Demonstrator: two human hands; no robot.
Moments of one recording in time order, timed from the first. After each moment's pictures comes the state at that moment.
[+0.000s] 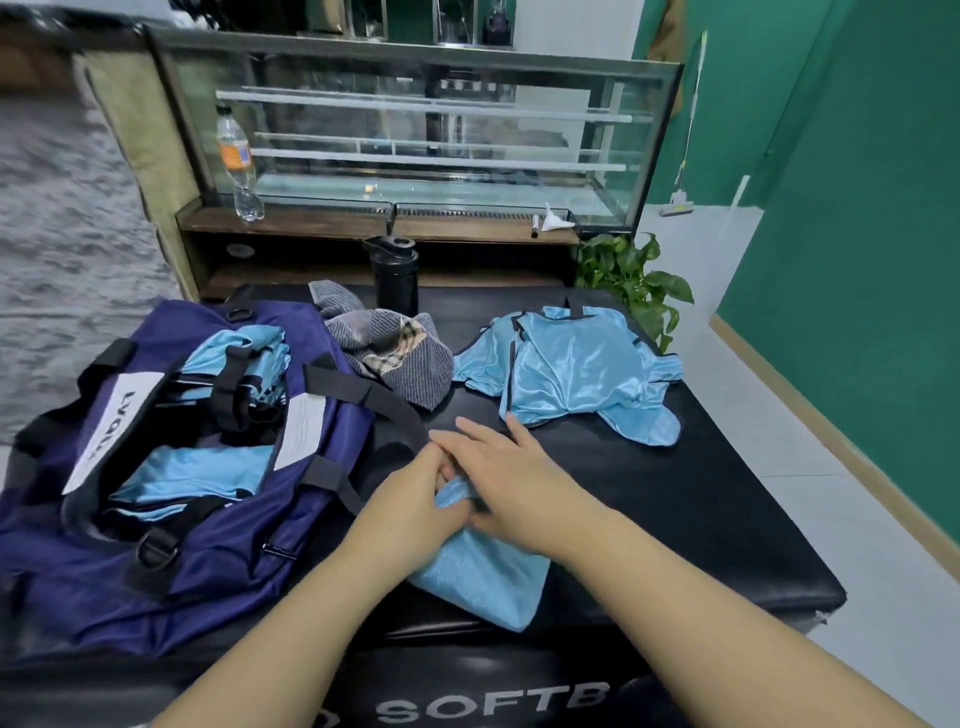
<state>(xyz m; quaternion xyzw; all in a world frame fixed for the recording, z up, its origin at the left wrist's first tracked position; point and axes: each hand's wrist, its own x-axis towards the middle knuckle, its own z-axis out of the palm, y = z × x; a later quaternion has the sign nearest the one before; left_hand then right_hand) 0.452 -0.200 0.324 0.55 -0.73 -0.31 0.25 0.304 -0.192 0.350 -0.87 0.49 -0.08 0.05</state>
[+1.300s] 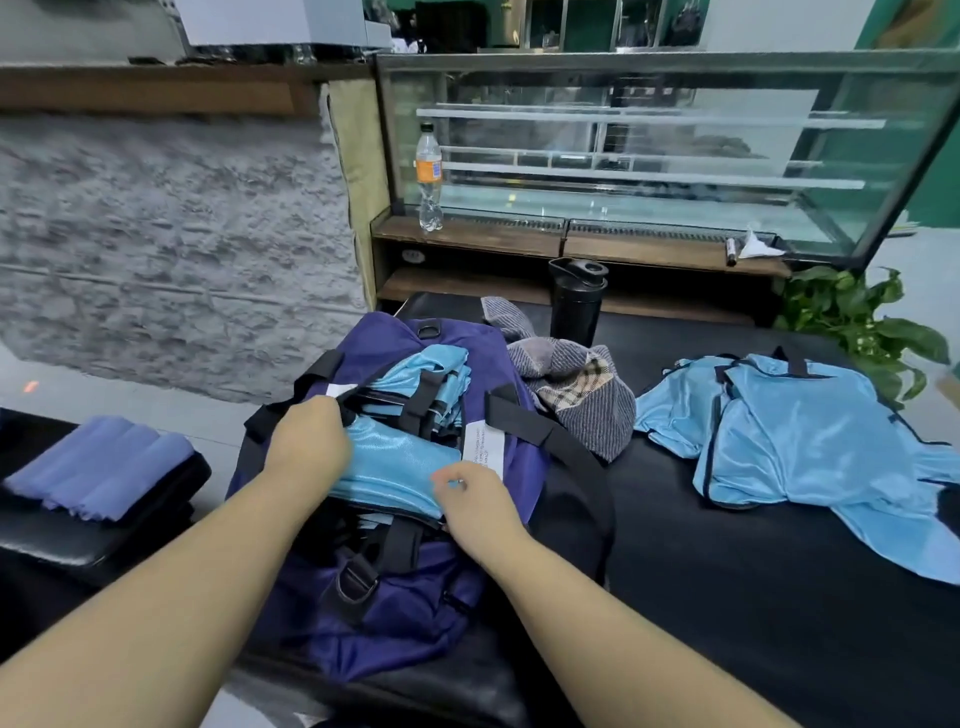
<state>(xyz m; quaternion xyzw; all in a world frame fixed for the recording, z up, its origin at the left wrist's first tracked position) 0.695 -0.300 0.353 0.84 -0.53 -0.04 0.10 0.518 -0.285 0.304 -0.63 0.54 -0.27 0.49</state>
